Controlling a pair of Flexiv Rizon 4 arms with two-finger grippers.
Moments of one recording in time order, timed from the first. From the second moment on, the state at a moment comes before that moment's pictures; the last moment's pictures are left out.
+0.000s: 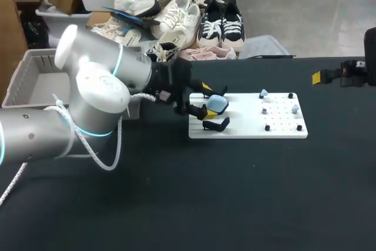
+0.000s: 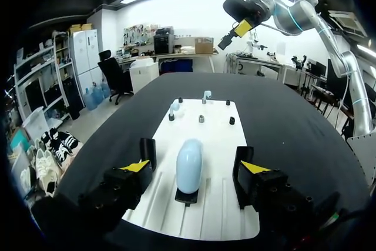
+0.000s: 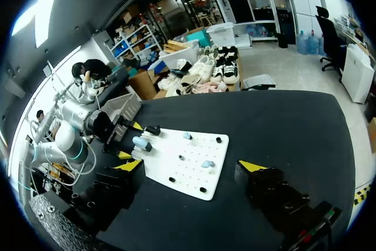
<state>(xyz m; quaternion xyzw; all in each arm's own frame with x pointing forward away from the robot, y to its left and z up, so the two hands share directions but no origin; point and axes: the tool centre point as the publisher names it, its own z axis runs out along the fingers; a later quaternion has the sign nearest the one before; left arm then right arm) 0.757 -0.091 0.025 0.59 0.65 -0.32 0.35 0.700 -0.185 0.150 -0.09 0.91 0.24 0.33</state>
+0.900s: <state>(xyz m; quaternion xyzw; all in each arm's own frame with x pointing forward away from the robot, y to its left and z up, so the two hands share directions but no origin) 0.759 -0.094 0.013 0.59 0.66 -0.30 0.35 0.700 -0.185 0.150 -0.09 0.91 0.24 0.33</state>
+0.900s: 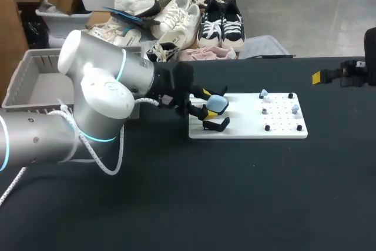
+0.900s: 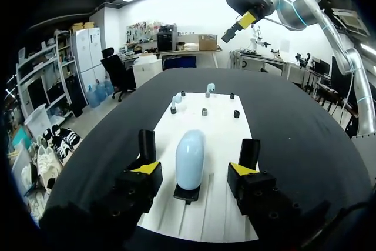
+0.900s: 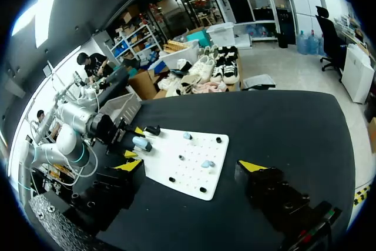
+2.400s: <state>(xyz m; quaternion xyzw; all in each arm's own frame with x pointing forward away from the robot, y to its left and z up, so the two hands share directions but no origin) 0.765 -0.102 0.010 0.58 0.66 -0.33 0.34 0.700 -0.185 0.150 -0.09 0.91 0.24 0.33</state>
